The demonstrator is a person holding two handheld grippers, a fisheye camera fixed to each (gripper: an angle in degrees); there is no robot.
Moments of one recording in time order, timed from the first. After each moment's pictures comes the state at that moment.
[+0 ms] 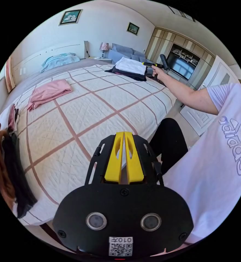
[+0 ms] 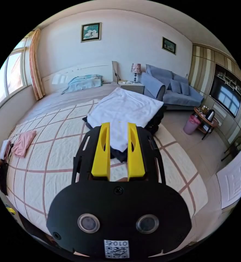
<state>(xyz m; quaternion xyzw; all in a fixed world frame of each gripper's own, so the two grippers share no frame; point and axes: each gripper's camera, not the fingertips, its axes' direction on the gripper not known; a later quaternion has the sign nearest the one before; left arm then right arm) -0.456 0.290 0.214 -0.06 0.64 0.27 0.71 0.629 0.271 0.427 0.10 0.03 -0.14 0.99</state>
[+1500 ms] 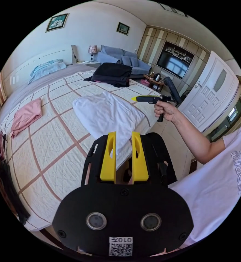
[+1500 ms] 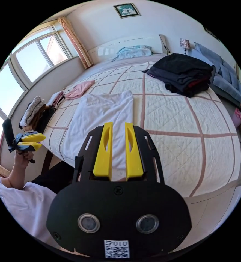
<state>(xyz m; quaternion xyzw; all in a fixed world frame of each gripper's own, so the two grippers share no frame) -0.371 0.297 0.027 -0.04 0.67 0.29 0.69 0.637 0.489 0.349 -0.09 -0.18 -0.25 0.95</state>
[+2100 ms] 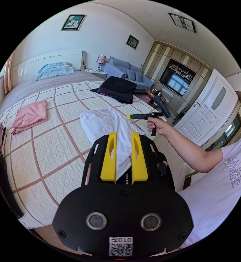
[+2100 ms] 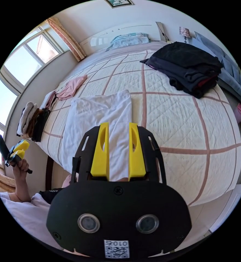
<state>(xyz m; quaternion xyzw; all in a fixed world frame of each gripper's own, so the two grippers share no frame) -0.388 0.244 0.069 -0.02 0.70 0.21 0.69 0.610 0.424 0.395 -0.15 -0.17 -0.24 0.94</state>
